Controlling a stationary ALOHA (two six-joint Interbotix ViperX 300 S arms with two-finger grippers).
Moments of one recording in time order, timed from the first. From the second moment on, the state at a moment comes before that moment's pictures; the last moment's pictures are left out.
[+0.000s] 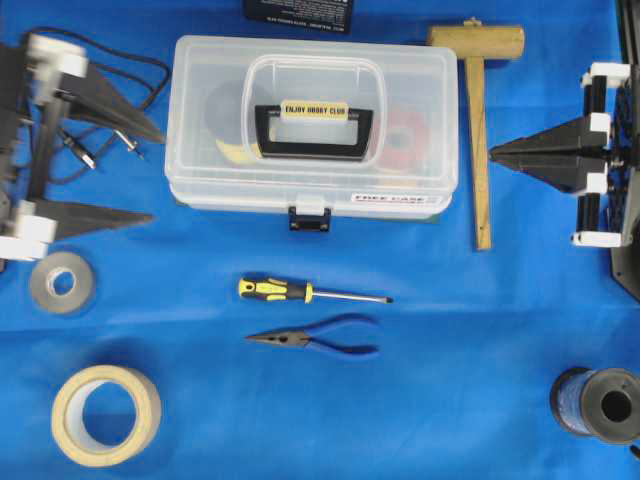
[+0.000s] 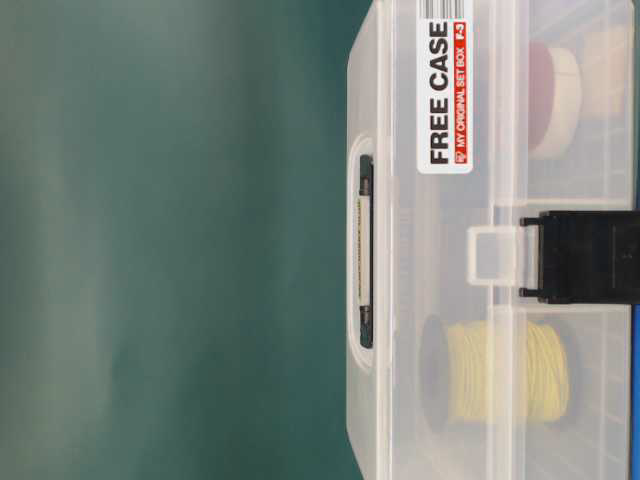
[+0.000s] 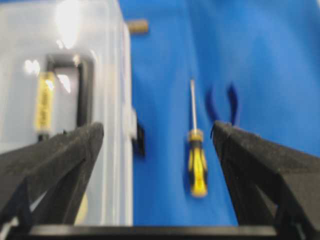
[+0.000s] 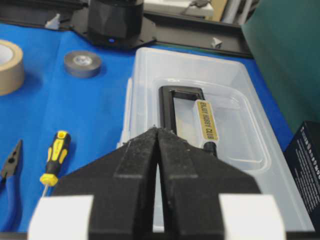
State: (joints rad) left arm -0.01 -0.74 0.64 -0.03 0.52 0.11; right arm -0.10 -0.88 1.14 0.00 -0.16 0.00
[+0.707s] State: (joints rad) left arm -0.01 -1.19 1.24 -0.05 0.05 0.08; right arm -0.10 -0.87 1.14 0.00 -0.18 0.00
